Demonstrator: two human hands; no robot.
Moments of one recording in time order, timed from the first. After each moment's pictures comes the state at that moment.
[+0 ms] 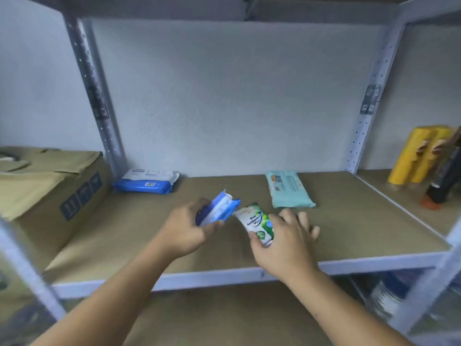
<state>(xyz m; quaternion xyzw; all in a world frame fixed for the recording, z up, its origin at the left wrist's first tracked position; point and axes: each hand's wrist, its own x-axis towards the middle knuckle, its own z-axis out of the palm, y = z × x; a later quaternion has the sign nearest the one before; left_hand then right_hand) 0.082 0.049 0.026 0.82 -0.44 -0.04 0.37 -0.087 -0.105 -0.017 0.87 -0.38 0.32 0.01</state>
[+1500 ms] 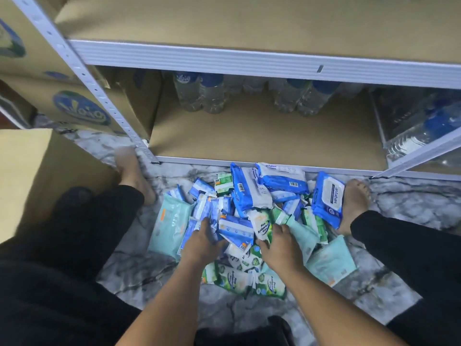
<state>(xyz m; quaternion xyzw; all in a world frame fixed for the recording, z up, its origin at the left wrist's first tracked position) -0.132 0.261 -0.359 0.89 -0.12 -0.41 0.16 -0.273 0.092 -0.327 0.88 -0.40 -0.16 -0.20</state>
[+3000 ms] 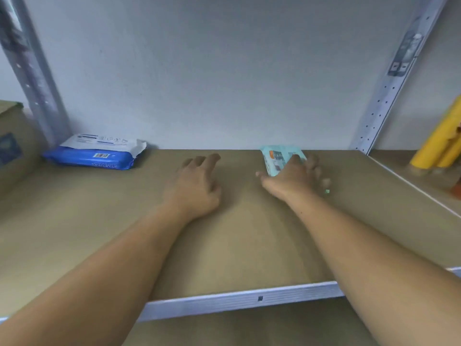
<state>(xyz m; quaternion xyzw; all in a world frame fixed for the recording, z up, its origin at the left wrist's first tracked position) 0.157 -0.093 -0.033 0.84 -0.47 0.08 0.26 0.026 -0.275 -0.030 0.81 -0.55 0.17 -0.09</state>
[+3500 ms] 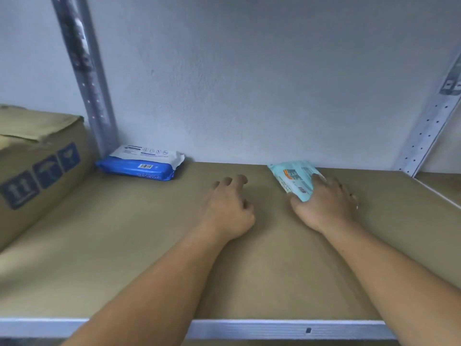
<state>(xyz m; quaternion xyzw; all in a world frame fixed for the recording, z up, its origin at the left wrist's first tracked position) 0.160 -0.077 -0.039 0.85 -0.42 0.03 0.32 0.033 -0.256 -0.031 0.87 -0.46 0.18 0.00</state>
